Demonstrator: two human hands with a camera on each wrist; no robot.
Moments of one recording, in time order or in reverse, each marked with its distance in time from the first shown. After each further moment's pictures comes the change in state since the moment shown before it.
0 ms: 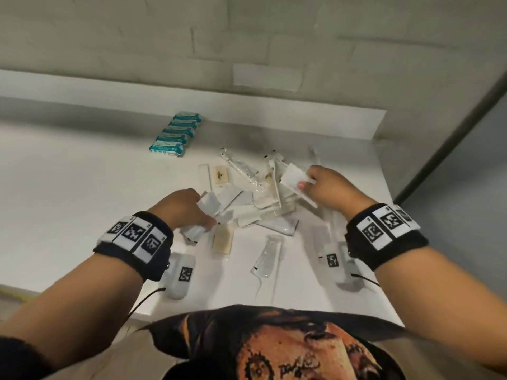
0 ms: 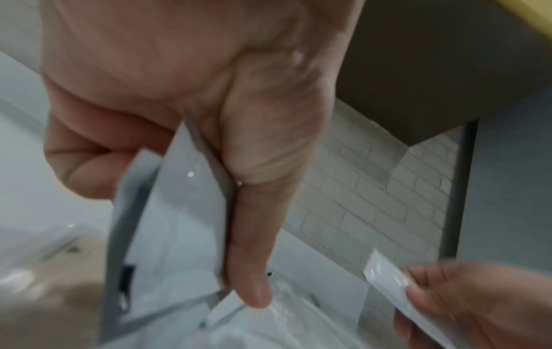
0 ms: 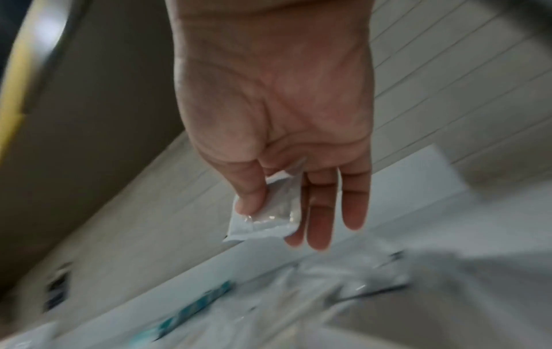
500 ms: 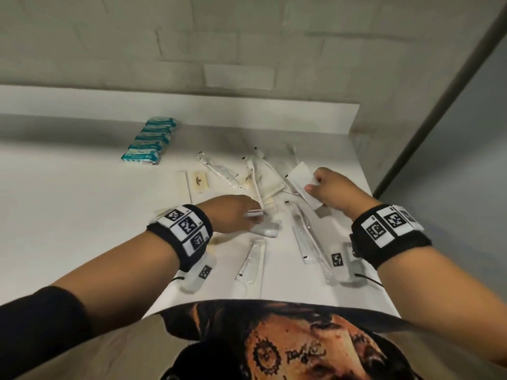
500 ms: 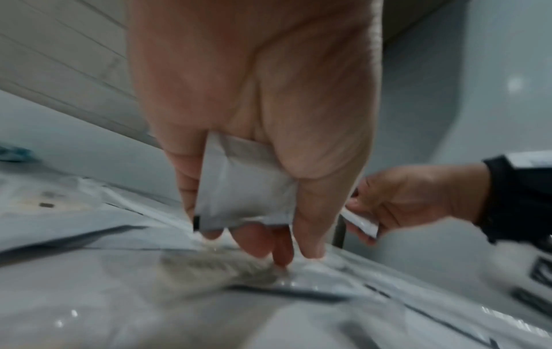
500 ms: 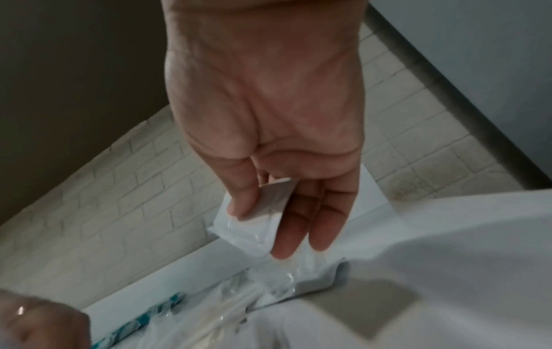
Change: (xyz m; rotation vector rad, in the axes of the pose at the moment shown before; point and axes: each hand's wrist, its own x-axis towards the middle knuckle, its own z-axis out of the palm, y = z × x) left_hand 0.016 0.094 0.039 0.342 -0.206 0.600; right_hand -0.008 0.047 -0.012 0.123 0.019 0.183
